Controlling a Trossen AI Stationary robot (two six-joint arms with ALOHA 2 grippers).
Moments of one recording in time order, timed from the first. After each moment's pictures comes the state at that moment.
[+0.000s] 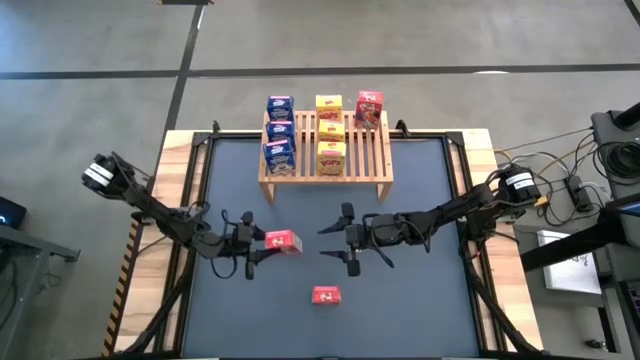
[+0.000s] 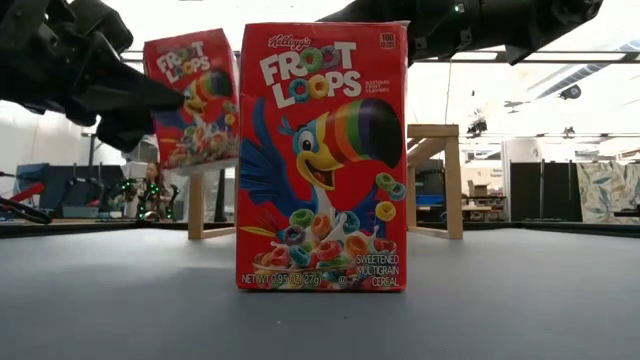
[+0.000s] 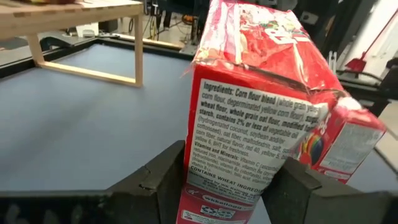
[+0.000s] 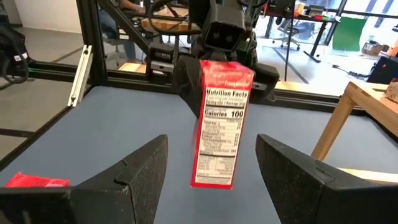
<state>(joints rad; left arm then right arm) -0.54 1.23 0.17 0.84 -0.64 -0.31 0.22 1.64 0.81 0.69 0.13 -0.07</state>
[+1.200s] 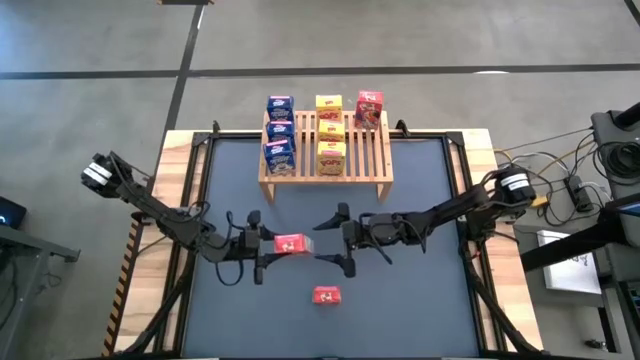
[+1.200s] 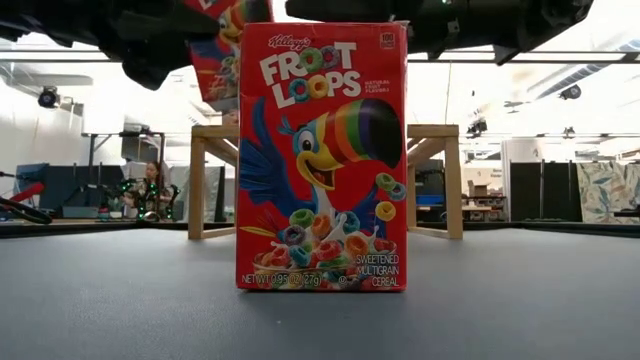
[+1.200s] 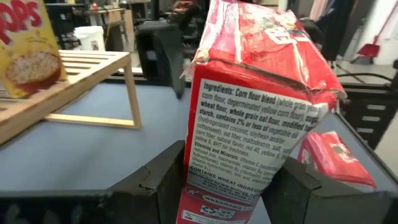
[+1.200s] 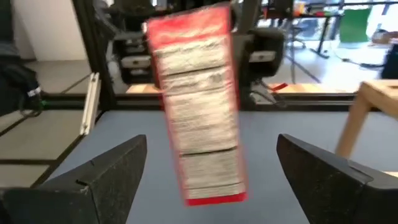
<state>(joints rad) -0.54 1.21 0.43 0.59 -0.67 -0.16 0.21 1.68 0.84 0.75 0.11 0.04</state>
